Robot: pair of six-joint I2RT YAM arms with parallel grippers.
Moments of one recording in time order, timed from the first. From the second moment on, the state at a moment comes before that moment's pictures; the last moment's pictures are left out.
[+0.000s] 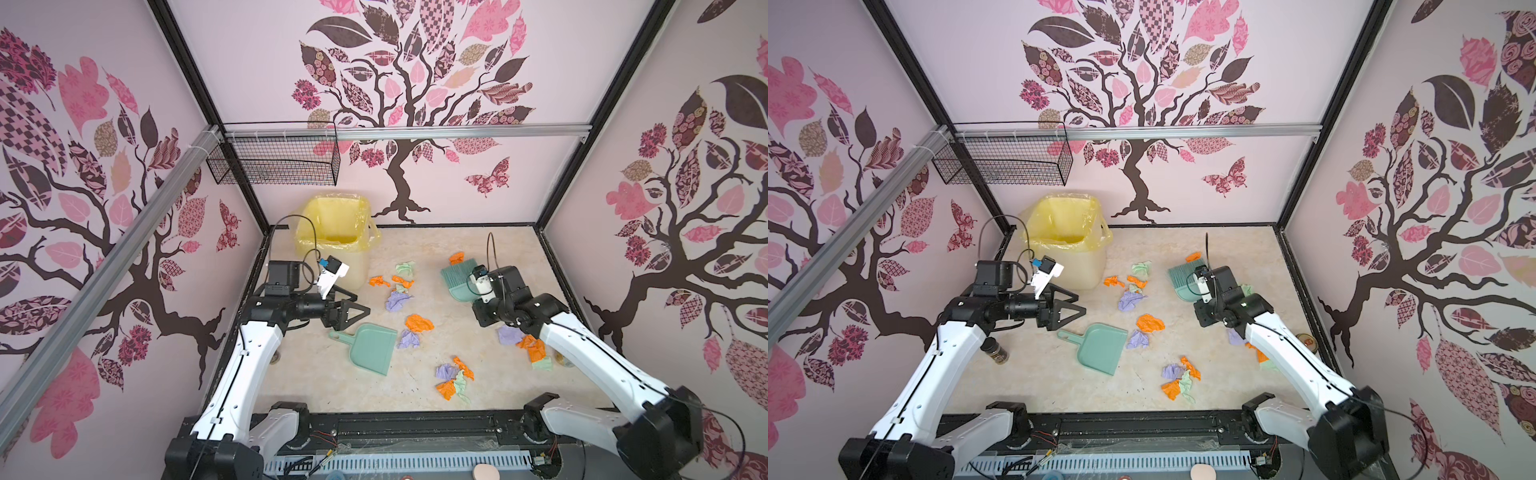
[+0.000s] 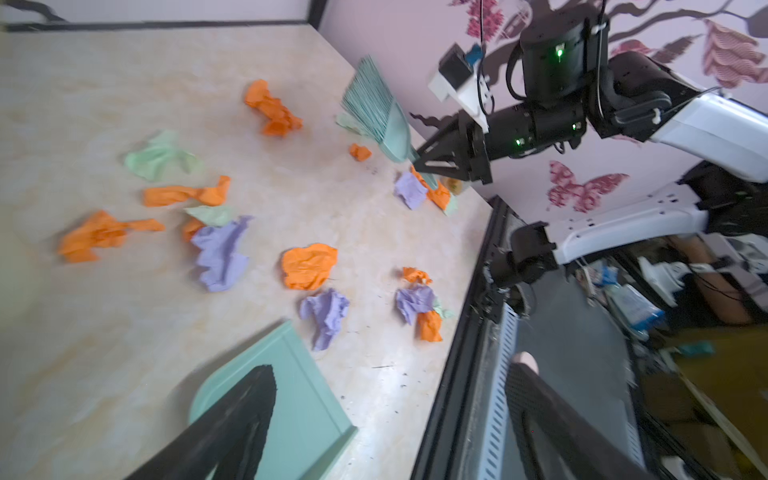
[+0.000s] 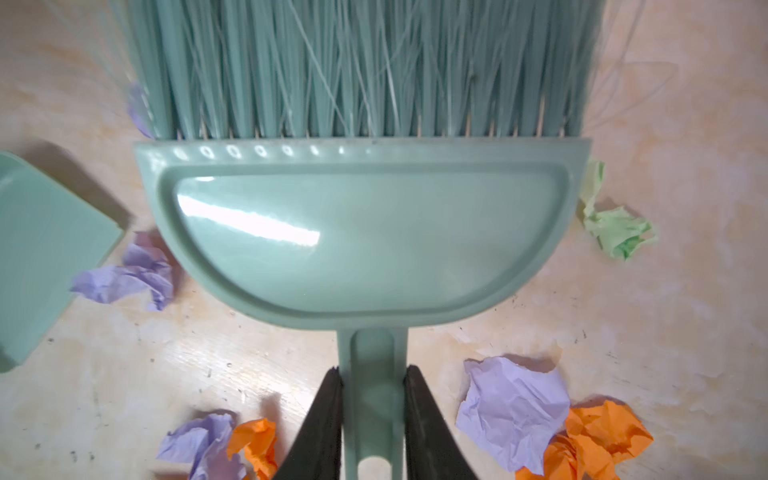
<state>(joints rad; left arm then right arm) -0.15 1.11 1.03 -0.82 1.07 0.21 0.42 1.07 0.92 -0.69 0.03 0.05</state>
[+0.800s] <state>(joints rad) -0.56 1.62 1.35 -0.48 0.99 -0.21 0.44 0.96 0.85 -0.60 -0.09 0.17</state>
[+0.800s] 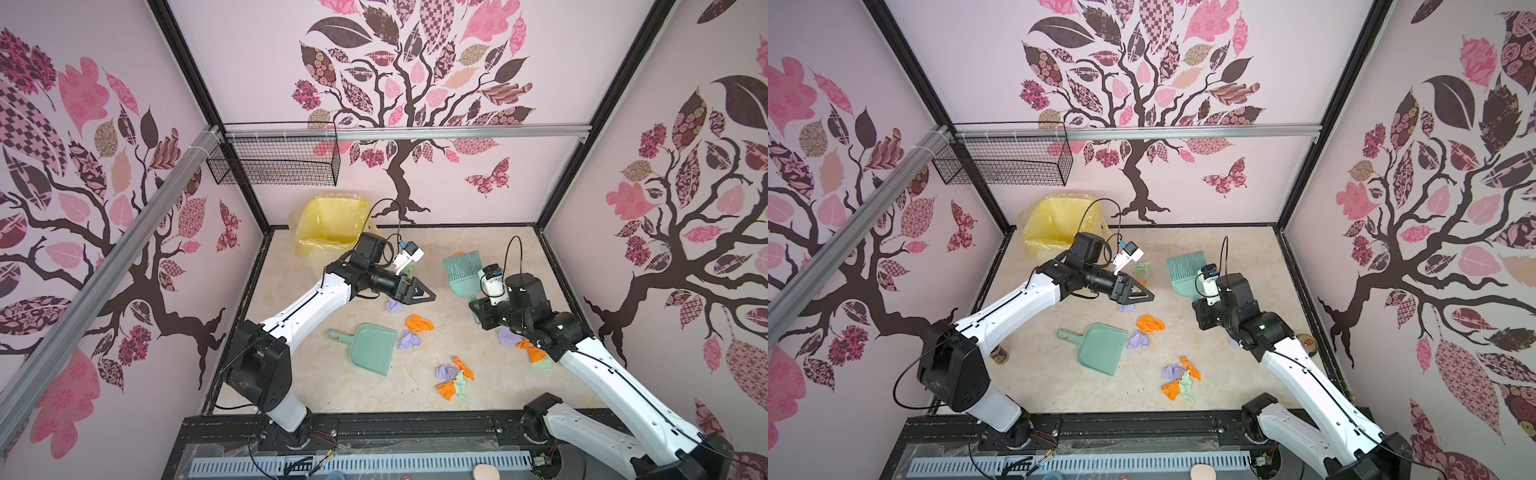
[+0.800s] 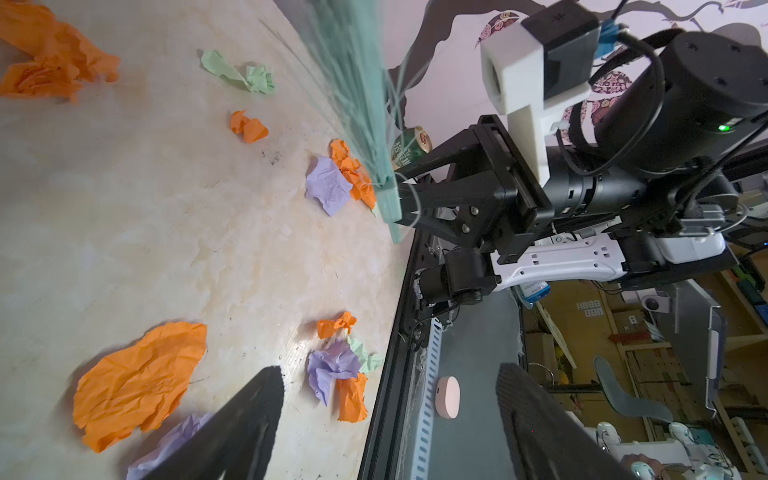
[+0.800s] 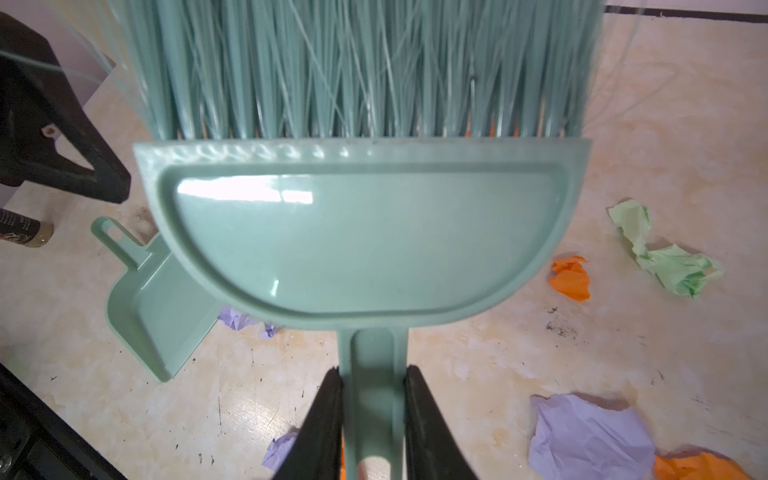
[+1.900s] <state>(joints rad) -0.65 1.85 1.57 -0.40 0.84 -0.29 0.55 1.05 0.85 -0.49 -0.10 0.24</state>
